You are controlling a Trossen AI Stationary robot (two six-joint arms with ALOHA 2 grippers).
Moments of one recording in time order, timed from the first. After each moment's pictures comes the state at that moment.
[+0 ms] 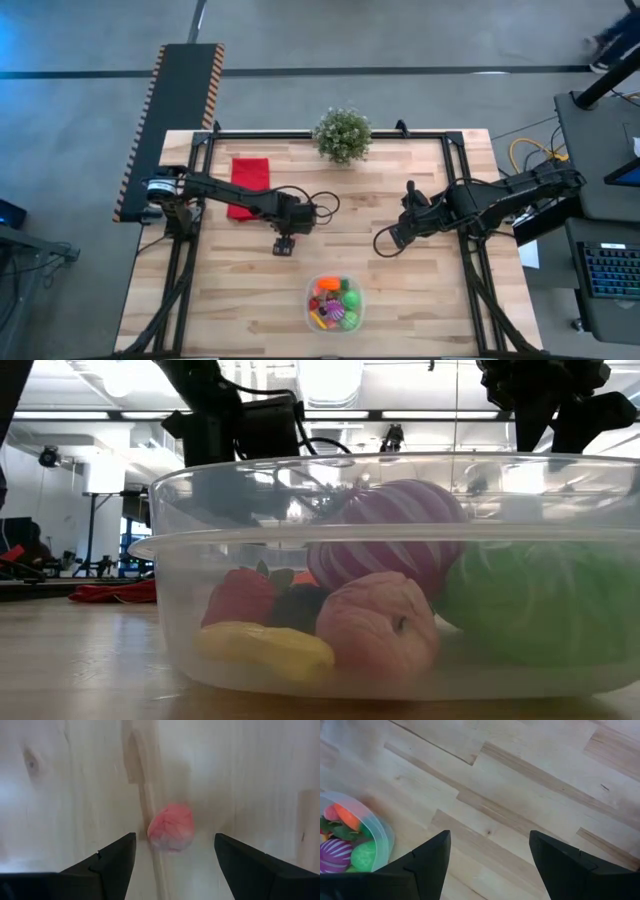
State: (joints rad) left arm 0.00 1.78 1.09 -0.66 0.00 0.11; right arm 0.28 1.23 1.06 -1.14 0.16 1.34
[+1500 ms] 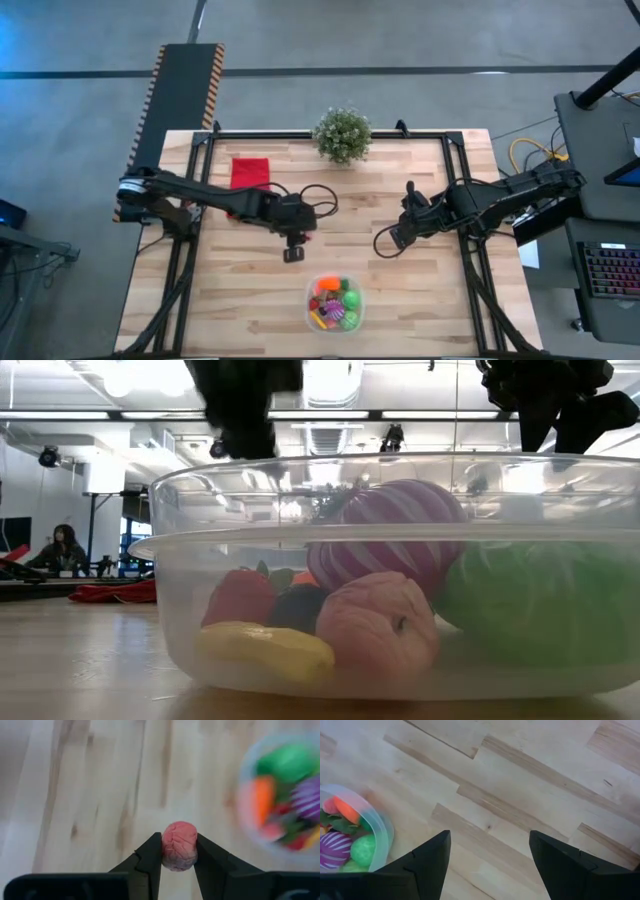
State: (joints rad) left arm -0.12 1.57 1.23 -0.65 -0.06 -0.20; right arm 0.28 1.23 1.06 -1.14 0.13 1.33
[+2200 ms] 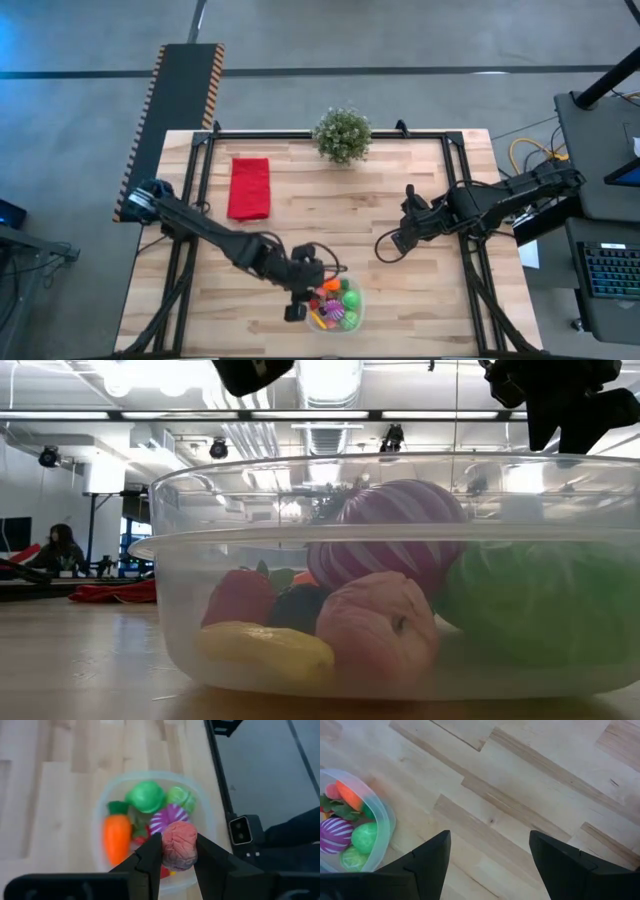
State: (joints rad) left arm -0.45 1.70 1.42 -0.51 -0.06 -0.41; right arm 0.31 1.23 1.06 -1.14 0.12 1.30
